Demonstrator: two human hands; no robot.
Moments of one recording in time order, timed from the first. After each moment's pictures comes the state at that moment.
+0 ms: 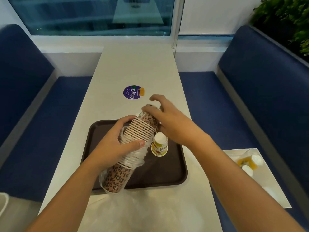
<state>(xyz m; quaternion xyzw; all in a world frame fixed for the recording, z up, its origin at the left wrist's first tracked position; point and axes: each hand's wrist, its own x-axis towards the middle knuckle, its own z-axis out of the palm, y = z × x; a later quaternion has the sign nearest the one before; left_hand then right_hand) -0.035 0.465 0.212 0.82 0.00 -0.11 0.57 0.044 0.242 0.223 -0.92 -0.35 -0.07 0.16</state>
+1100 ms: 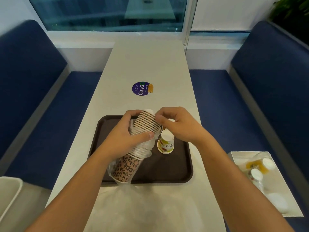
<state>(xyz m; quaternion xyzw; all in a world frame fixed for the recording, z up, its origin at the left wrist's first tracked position) -0.028 0.458 0.212 0.83 0.03 -0.09 0.55 0.033 0.245 0.224 -0.83 -0.23 0.11 0.49</state>
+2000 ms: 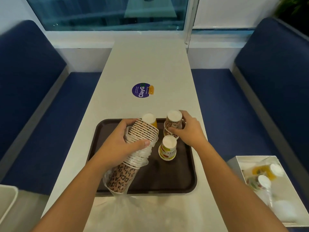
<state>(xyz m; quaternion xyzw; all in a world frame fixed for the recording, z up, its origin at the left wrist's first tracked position) -0.015 0.467 0.199 0.84 0.07 -0.11 0.53 0.088 0.215 0.121 -0.90 -0.01 0.07 0.43</state>
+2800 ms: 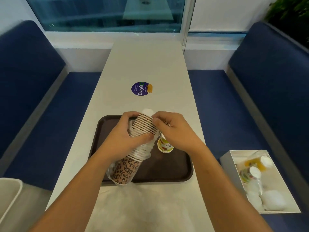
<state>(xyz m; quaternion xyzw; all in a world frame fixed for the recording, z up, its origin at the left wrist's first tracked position) -0.037 0.460 0.217 0.84 0.04 -0.09 0.54 0.003 0.264 0.226 -0.84 -0.18 0.09 0.50</state>
